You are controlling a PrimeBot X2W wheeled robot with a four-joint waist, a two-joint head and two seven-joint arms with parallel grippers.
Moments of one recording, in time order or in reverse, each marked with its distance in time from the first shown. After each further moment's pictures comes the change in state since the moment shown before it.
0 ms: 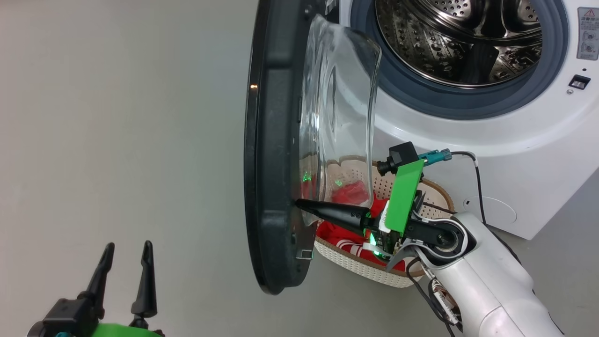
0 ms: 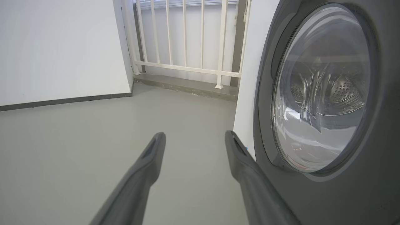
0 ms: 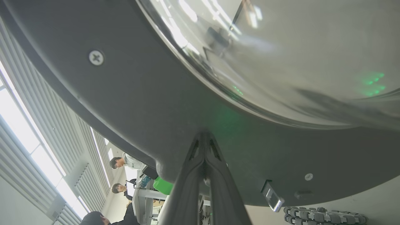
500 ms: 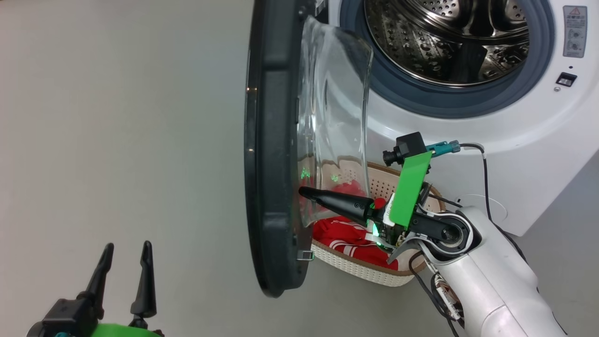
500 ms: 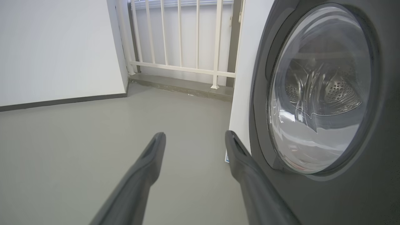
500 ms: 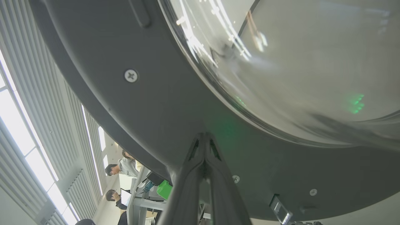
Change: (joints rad) left arm 0.000 0.000 0.002 0.002 0.000 0.001 0.000; right arm 0.004 0.007 -0.046 -0.044 -0.040 0.000 -0.012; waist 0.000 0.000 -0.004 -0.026
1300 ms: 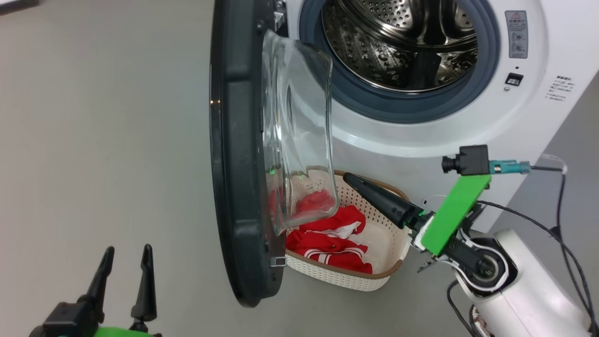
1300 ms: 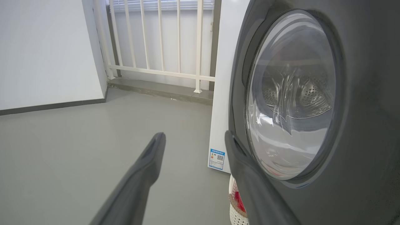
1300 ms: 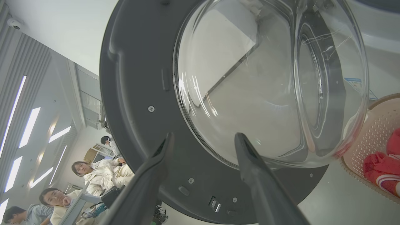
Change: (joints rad) left arm 0.006 -0.002 0.001 -0.002 0.000 0.000 0.000; right arm 0.160 -0.124 -0.017 -0.263 -0.208 0.000 -0.291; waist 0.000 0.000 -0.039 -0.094
